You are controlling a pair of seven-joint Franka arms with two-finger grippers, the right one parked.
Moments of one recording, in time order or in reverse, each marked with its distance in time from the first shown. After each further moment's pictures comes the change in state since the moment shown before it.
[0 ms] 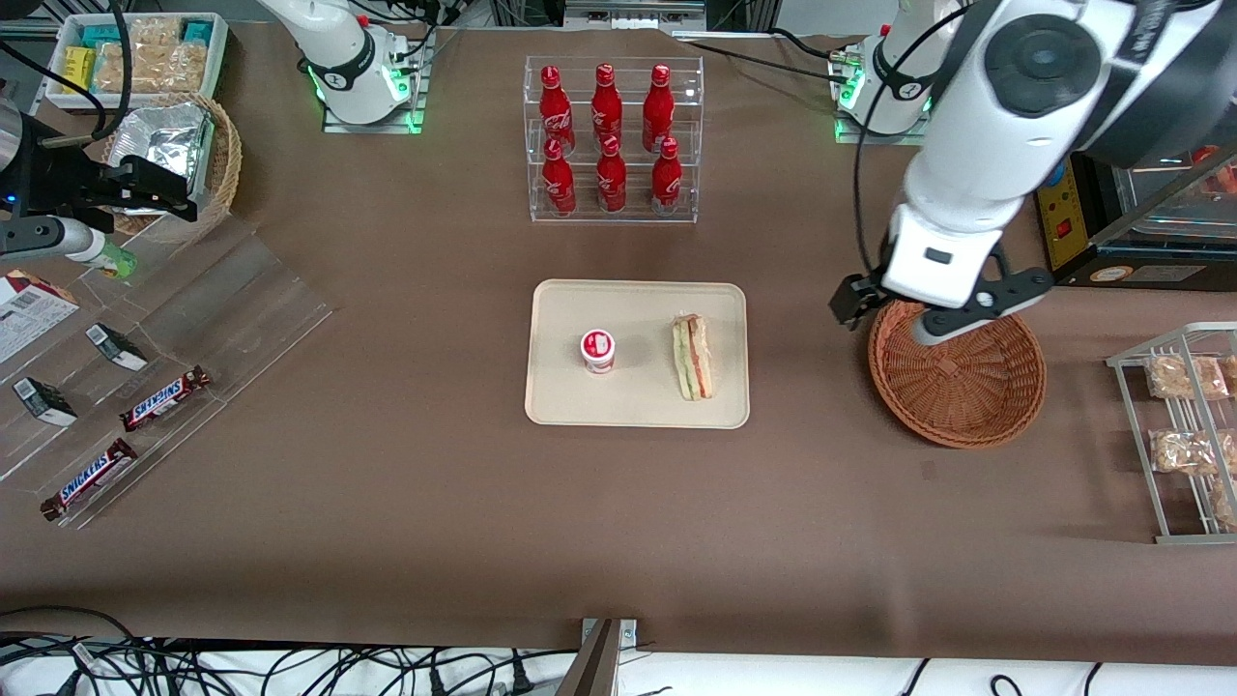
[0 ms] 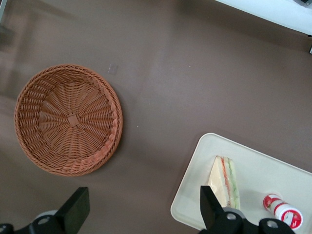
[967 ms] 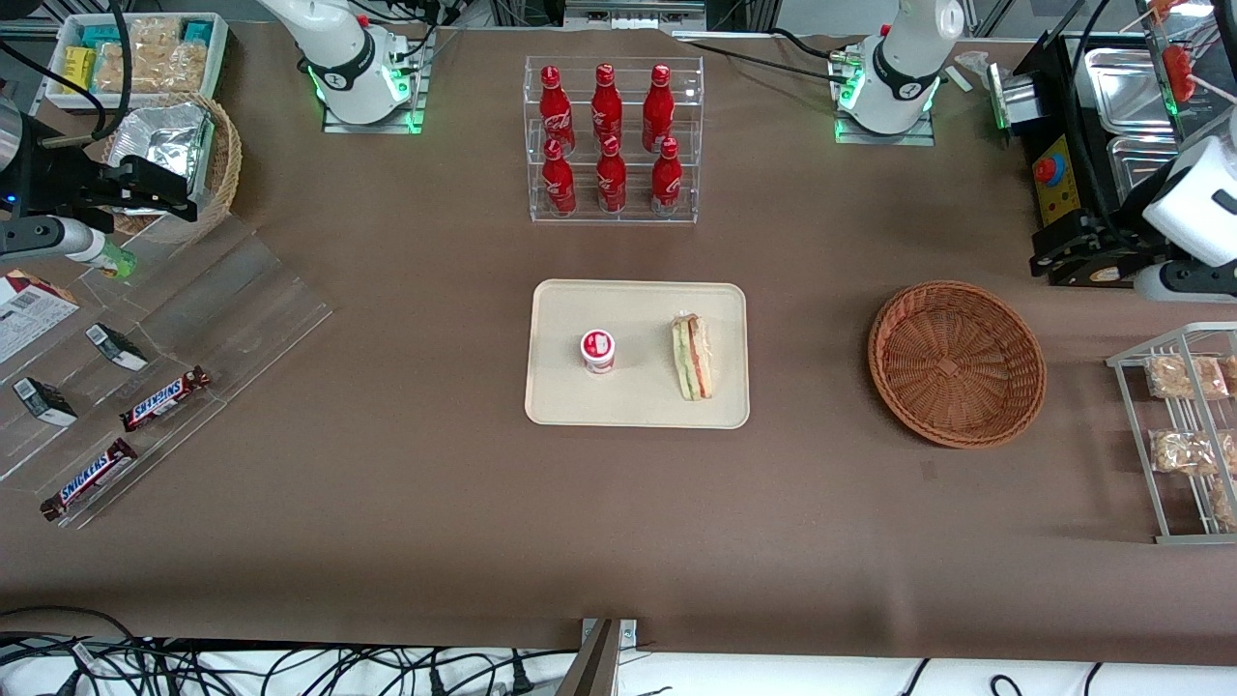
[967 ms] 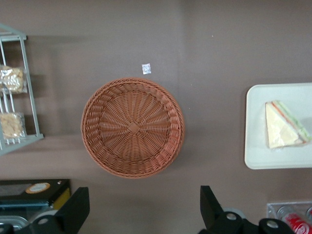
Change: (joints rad) arm -0.005 -0.143 0.381 0.000 -0.199 -0.156 0.825
